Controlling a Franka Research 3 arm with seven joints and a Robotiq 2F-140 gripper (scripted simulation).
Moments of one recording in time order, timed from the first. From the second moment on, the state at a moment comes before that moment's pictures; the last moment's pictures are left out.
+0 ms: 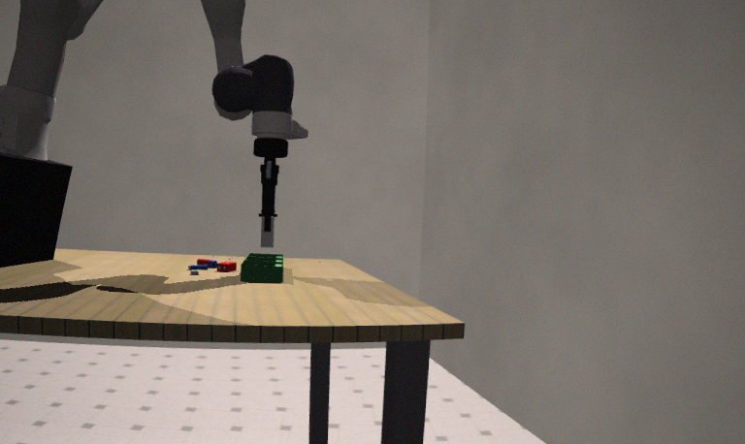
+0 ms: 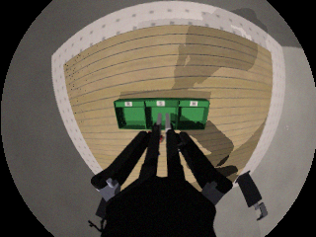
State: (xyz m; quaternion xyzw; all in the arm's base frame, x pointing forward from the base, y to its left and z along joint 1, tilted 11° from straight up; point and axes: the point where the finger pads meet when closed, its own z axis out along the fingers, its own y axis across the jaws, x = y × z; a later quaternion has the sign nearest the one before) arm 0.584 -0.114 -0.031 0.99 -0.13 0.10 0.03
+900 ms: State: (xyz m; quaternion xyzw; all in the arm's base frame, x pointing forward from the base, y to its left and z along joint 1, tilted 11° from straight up) arm 0.597 -0.053 -0.030 0.99 -0.11 0.10 0.03
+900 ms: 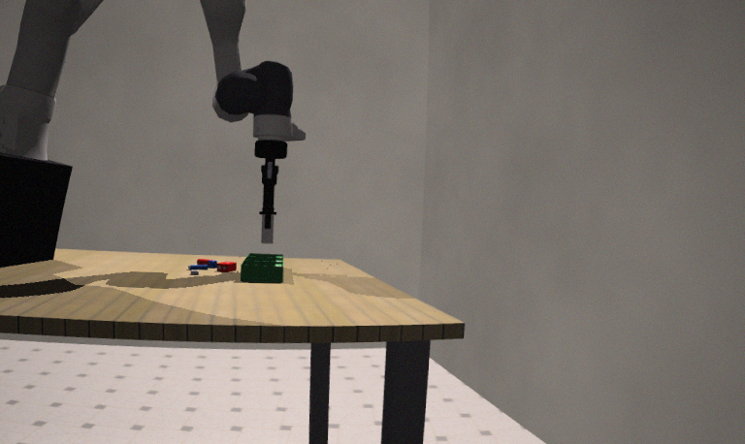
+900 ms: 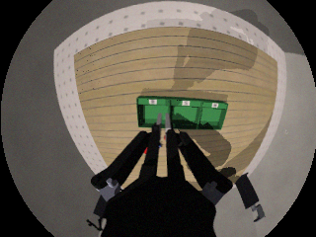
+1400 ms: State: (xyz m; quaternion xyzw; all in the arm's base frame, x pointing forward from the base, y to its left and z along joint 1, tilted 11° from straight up) arm 0.602 -0.032 -0.032 0.99 -0.13 0.10 0.03
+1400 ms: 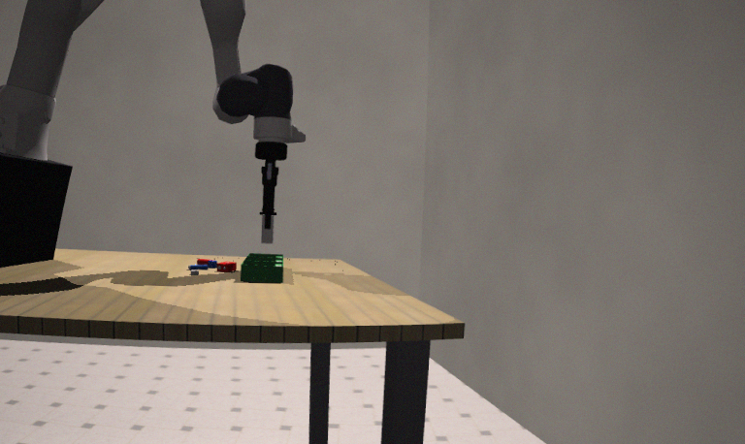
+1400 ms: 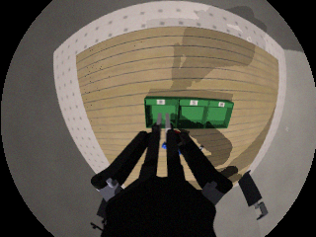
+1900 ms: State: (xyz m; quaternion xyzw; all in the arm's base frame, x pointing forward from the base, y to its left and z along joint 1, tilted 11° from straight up) arm 0.603 -0.035 -0.068 0.99 -0.13 0.09 0.03
